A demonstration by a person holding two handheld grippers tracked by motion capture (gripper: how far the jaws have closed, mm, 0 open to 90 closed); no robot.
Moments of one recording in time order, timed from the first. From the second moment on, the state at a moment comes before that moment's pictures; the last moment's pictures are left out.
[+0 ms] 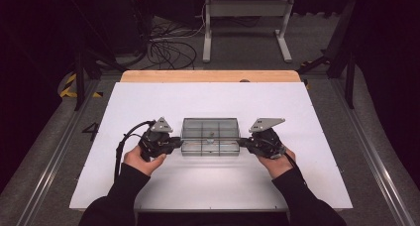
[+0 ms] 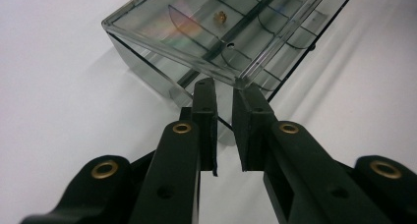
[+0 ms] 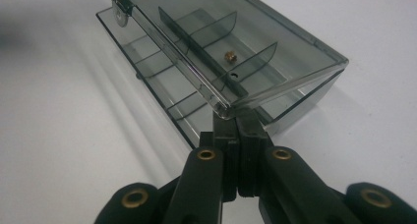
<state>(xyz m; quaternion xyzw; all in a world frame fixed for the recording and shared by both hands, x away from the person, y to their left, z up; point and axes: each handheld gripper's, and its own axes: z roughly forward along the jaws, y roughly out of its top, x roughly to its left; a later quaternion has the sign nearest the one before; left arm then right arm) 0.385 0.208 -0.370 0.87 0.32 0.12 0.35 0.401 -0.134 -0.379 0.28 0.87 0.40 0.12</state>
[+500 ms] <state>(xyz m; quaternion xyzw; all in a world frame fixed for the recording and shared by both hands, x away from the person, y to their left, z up) 0.377 0.203 -0.375 0.89 0.31 0.11 0.32 0.395 -0.134 -0.386 0.27 0.88 0.37 0.11</state>
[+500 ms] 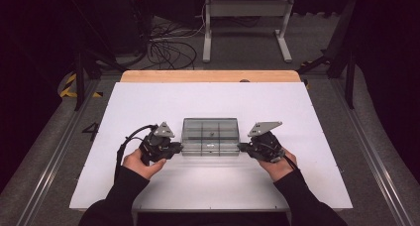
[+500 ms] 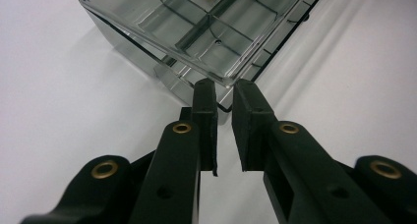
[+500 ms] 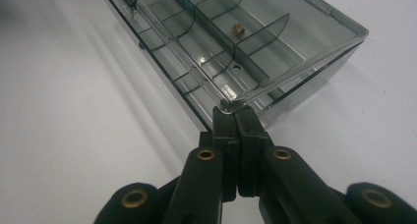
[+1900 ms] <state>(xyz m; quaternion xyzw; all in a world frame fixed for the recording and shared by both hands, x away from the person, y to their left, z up) 0.376 0.204 -0.381 0.90 0.31 0.10 0.28 0.390 -0.139 -0.391 0.27 0.89 0.34 0.11</state>
